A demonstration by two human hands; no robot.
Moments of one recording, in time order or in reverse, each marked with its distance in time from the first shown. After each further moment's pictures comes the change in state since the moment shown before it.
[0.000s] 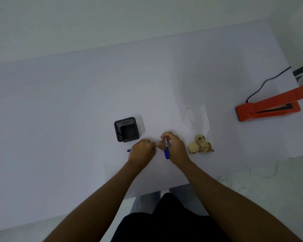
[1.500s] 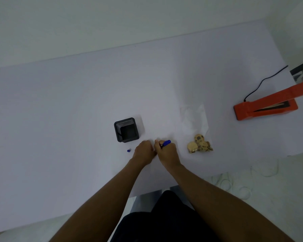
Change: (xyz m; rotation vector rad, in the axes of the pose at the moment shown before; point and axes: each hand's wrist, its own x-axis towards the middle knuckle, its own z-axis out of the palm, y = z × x) left_hand 0.010 0.020 -0.011 -0.291 -0.306 -0.450; right_hand -0.011 -0.005 0.037 0.000 0.125 0.156
